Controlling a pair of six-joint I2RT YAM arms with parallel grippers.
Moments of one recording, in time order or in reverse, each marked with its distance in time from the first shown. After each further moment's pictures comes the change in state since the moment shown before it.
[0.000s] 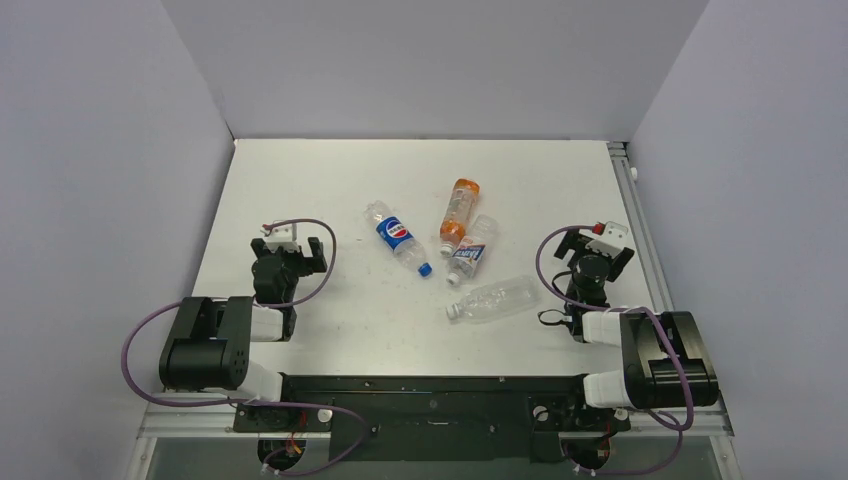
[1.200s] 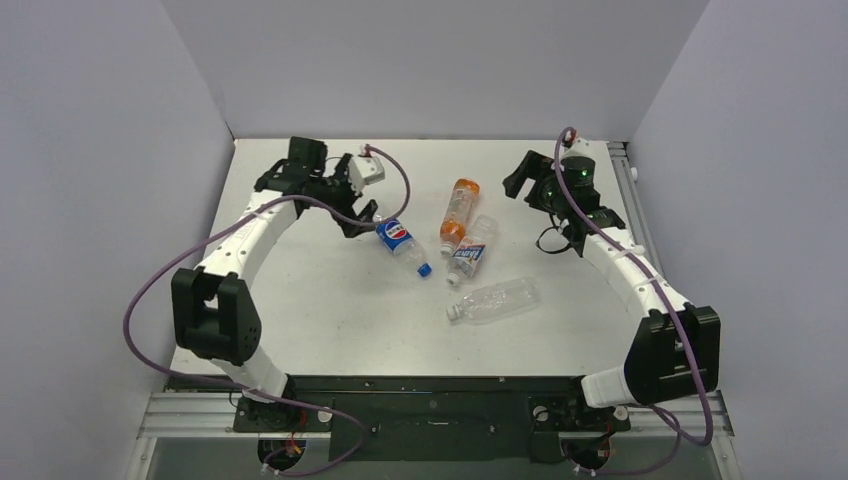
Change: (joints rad) left arm -0.164 0.122 1.149 -1.667 0.610 0.700; right arm 0.150 0.060 0.849 -1.093 -0.528 0.378
